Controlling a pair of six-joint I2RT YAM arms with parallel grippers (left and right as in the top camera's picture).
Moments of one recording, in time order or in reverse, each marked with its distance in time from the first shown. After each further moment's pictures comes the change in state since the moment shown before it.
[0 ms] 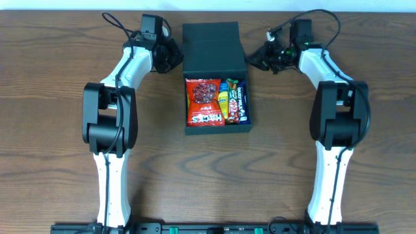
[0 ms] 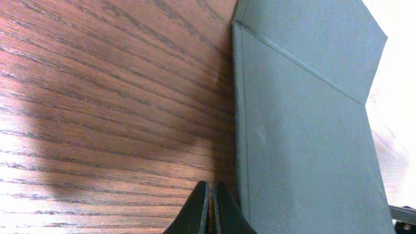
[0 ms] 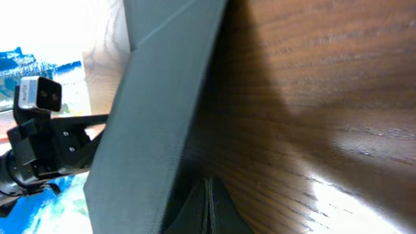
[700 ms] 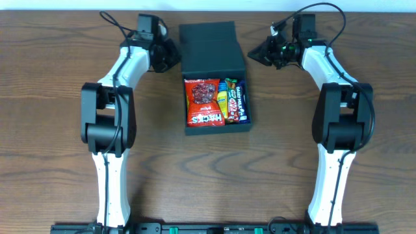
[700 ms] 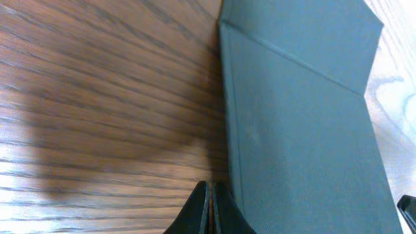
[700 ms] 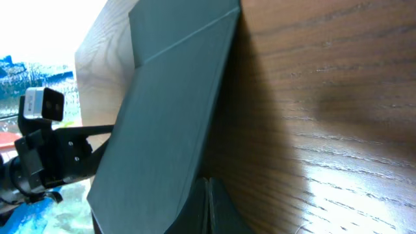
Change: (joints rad) left arm 0.005 0.000 0.000 0.000 0.010 0.048; right arm -0.003 -0.052 0.000 -0.002 0.070 0.000
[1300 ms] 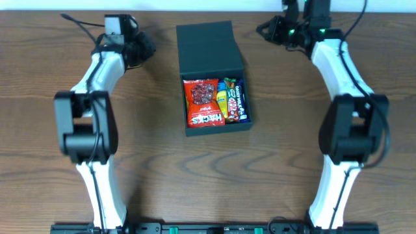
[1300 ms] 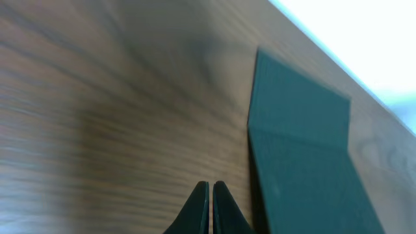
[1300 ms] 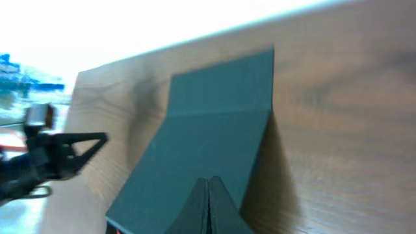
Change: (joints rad) left arm 0.142 -0.093 -0.130 0.179 -0.006 0.063; right arm 0.005 -0.130 0.003 0.076 0.093 -0.079
